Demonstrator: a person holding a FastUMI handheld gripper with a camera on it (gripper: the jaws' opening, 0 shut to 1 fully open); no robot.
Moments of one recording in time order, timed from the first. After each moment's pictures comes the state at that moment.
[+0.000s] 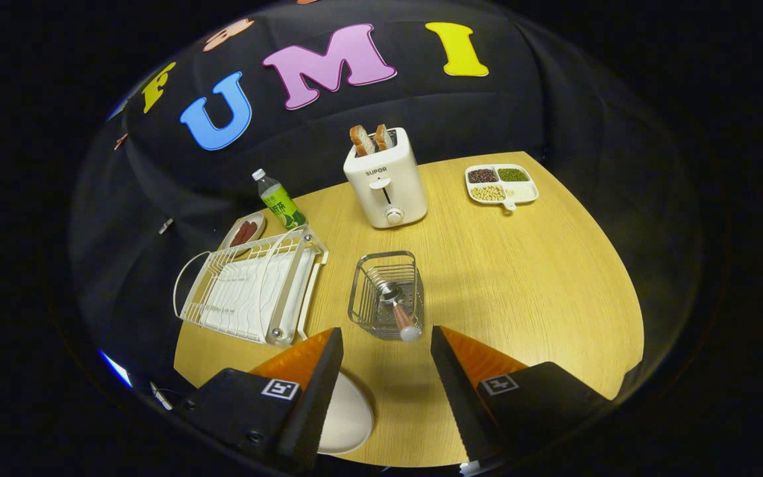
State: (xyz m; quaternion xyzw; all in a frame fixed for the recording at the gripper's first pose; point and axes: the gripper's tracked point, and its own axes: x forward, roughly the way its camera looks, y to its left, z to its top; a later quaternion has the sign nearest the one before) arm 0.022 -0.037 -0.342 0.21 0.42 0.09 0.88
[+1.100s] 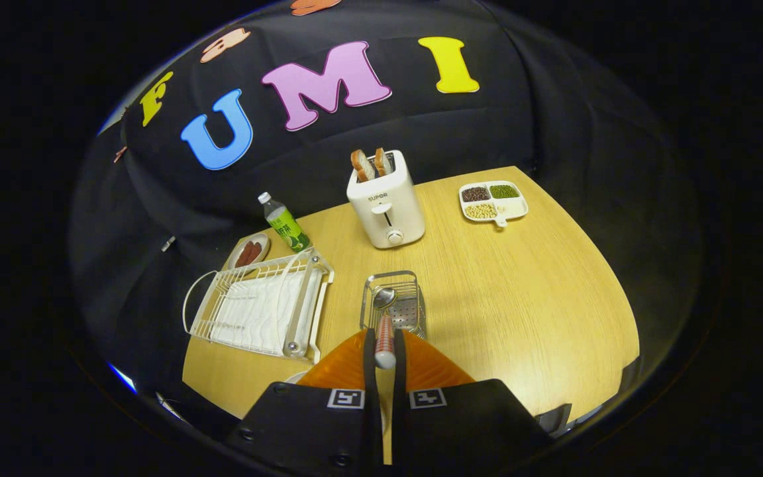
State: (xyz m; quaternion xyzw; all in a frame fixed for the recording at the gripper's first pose) arm 0.005 -0.041 -0.291 0.23 0.39 0.08 0.89
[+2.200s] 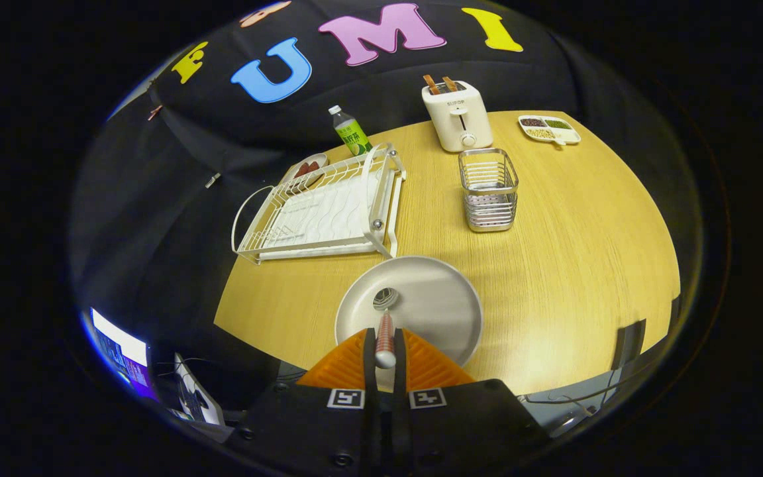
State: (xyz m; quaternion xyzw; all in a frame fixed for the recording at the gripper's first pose) arm -0.141 0.084 -0.324 0.23 0.49 0.18 0.82
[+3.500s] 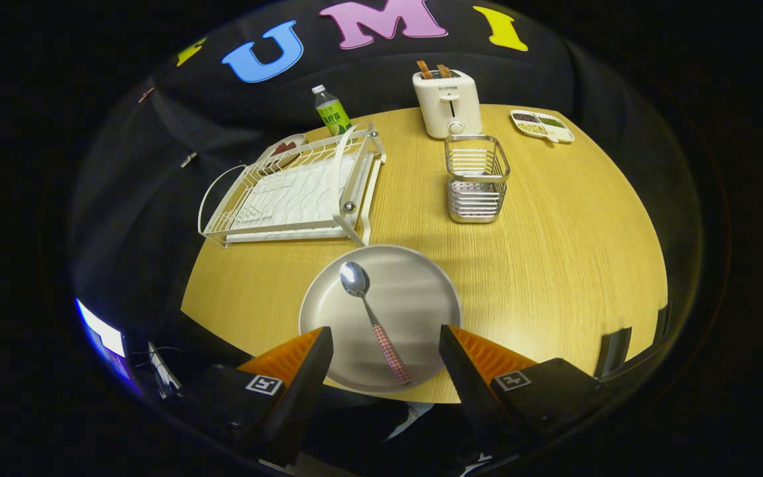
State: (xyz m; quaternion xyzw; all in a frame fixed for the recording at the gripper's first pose) arm -0.129 0.072 -0.340 0.16 0.51 0.15 0.83
